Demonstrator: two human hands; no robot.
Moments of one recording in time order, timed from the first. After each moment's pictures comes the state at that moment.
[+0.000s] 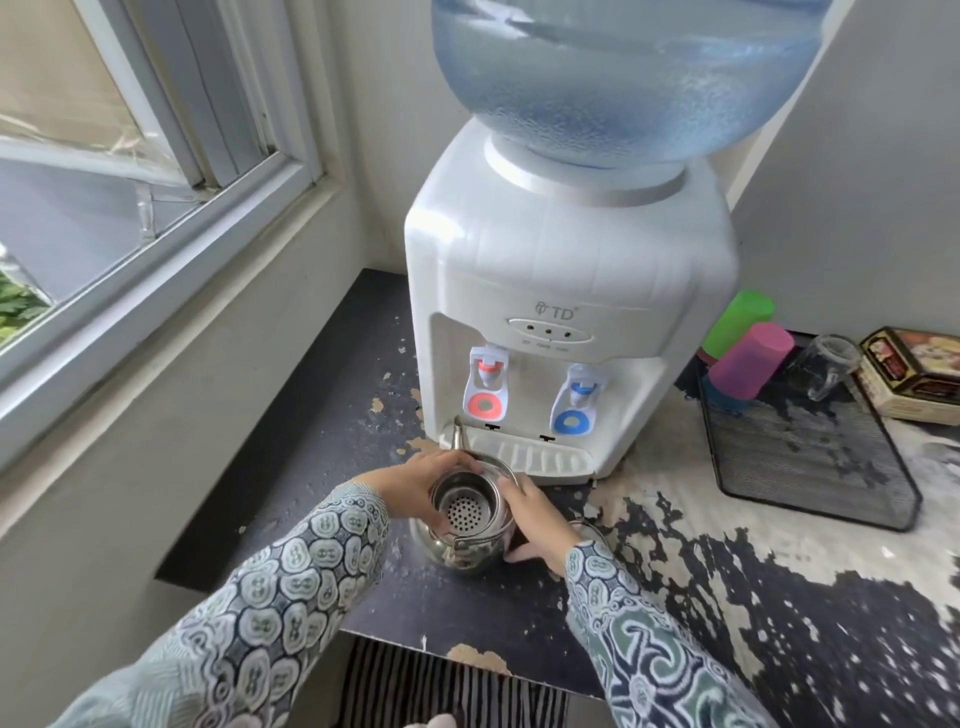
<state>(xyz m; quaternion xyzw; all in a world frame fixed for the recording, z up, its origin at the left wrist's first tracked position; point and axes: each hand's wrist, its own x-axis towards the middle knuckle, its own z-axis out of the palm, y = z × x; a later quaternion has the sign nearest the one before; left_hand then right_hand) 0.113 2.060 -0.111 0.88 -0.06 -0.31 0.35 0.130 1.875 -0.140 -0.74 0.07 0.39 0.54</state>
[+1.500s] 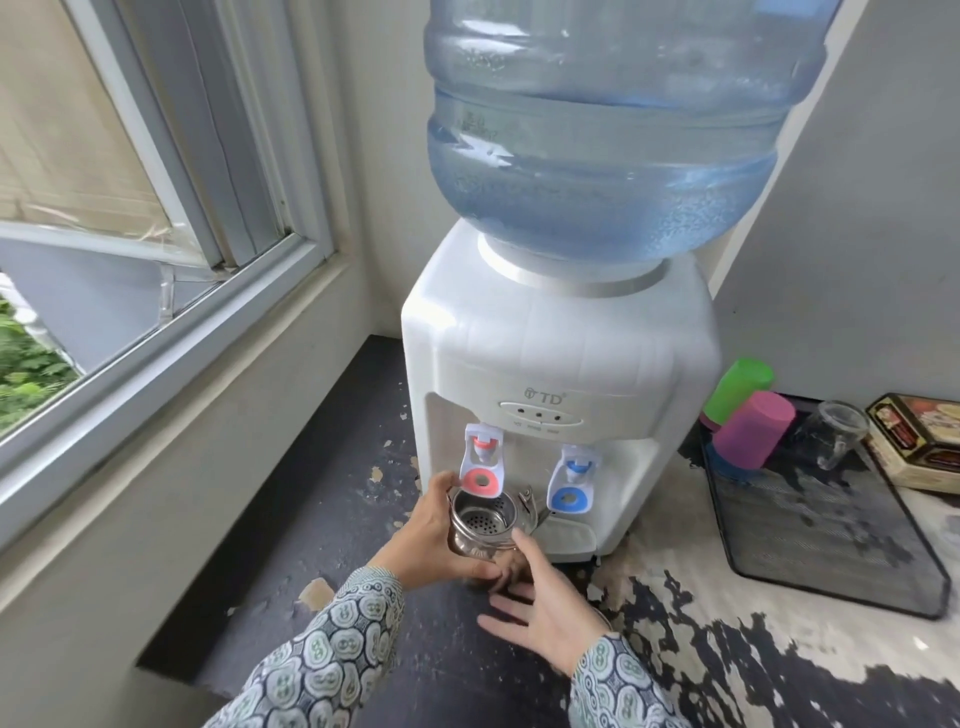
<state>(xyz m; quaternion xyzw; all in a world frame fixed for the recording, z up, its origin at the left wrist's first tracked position) 0.122 2.038 -0.116 0.88 0.00 -0.07 0.46 0.117 1.870 -0.089 -0.50 0.23 0.40 0.73</state>
